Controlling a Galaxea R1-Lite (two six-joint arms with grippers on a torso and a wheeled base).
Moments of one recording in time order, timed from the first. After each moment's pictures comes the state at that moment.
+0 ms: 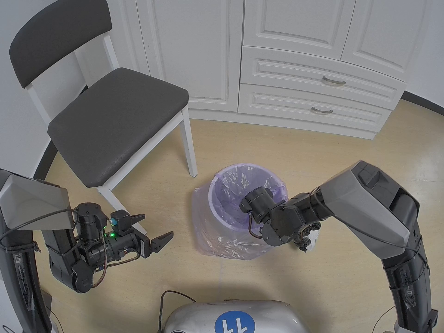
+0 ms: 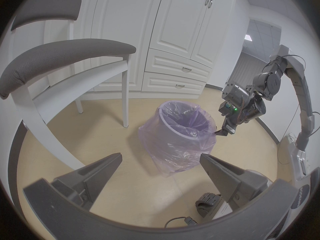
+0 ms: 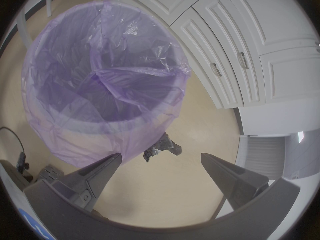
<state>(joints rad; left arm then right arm) -0.21 2.22 -0.36 -1.54 -0.37 0.10 0.62 2.49 -1.58 0.20 -0.84 0.03</state>
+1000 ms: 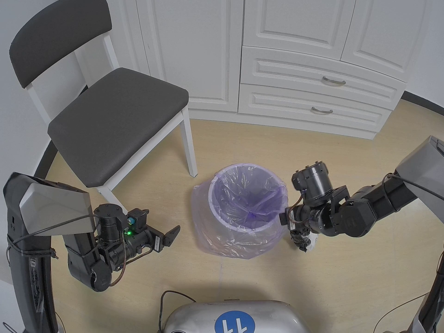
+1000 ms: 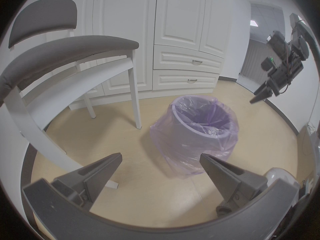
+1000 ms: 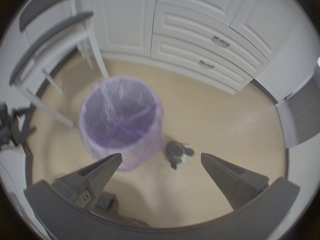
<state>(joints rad) -0.30 2.32 -0.48 -1.53 -0.13 0.15 0.55 2.07 -1.05 -0.27 -0.49 0.21</state>
